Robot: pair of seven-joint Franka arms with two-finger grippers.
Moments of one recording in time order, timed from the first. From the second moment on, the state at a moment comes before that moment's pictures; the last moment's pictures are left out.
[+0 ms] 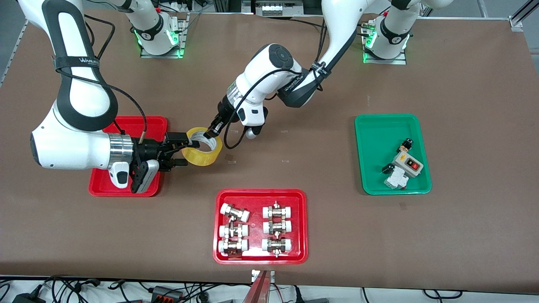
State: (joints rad) left arm -0.74 0.74 -0.18 -1.31 -0.32 2.73 -1.80; right arm 0.15 0.50 0.04 -1.50 0.83 1.81 -0.62
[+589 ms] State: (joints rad) left arm -0.75 0.74 -0.18 -1.31 -0.33 2.73 -1.82; right arm 0.15 0.50 0.04 -1.50 0.84 1.80 -0.62
